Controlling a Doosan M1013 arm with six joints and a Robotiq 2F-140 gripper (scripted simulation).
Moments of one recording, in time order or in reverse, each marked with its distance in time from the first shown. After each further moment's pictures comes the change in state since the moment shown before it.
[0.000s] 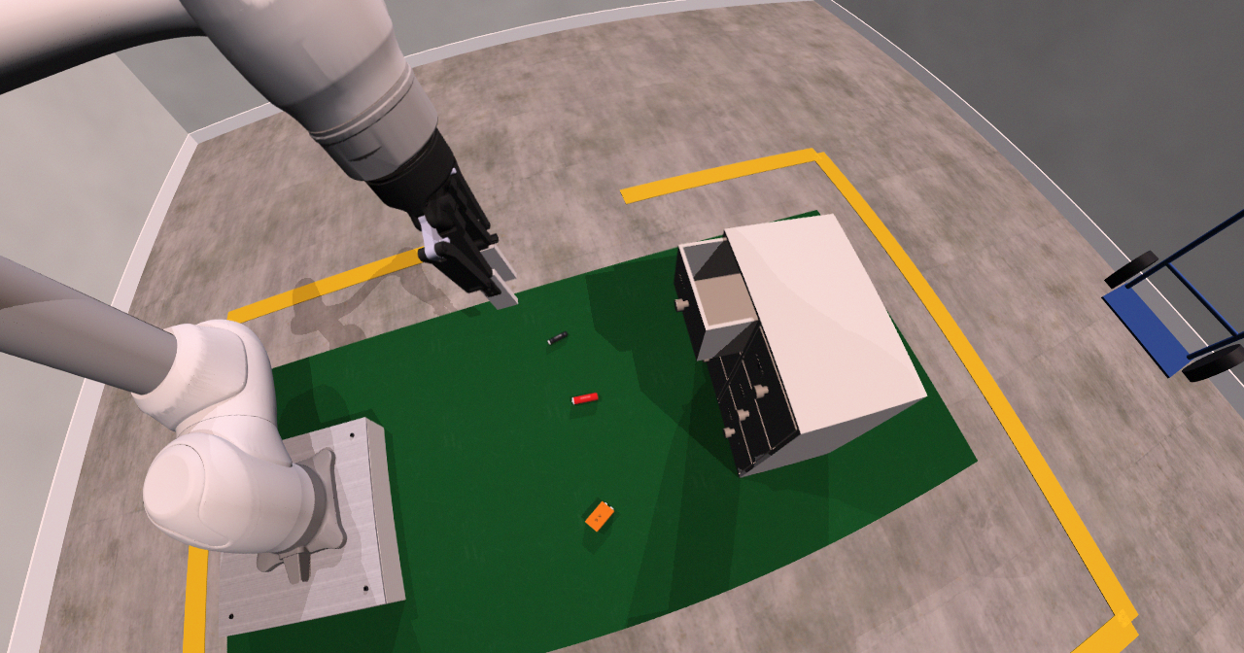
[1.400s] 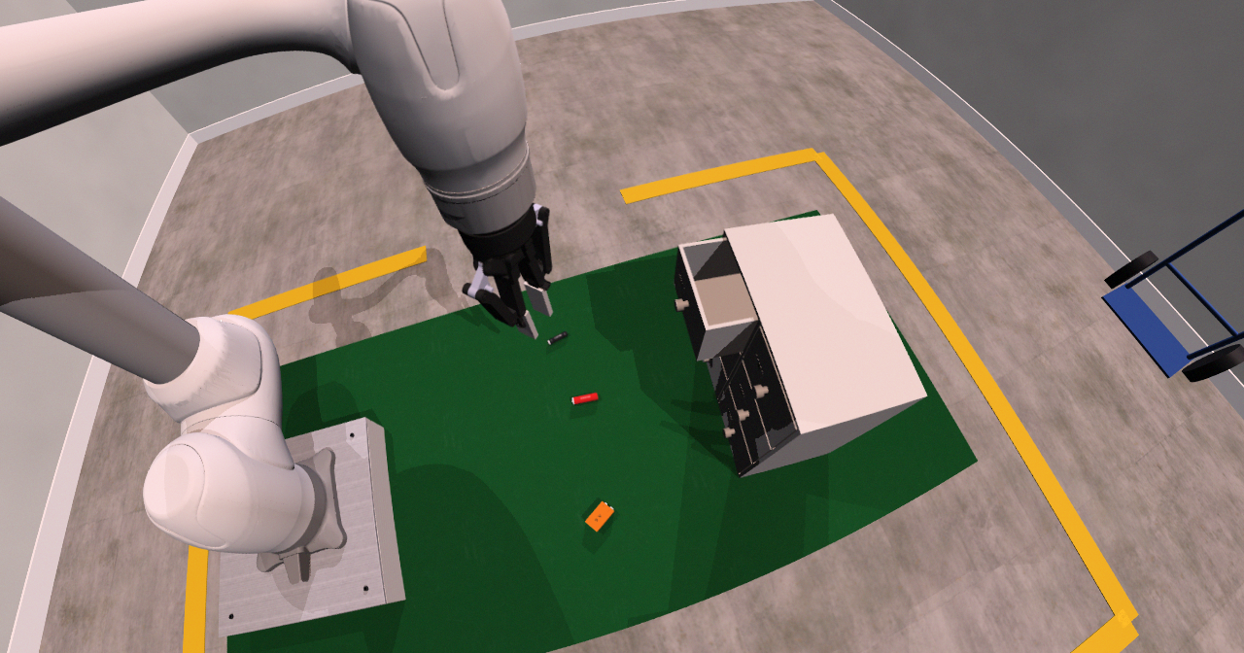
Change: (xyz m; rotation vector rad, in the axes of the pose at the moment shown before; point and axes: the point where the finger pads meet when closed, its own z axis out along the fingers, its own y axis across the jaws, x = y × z) arm 0.014 0.007 0.077 -0.032 -0.184 0.637
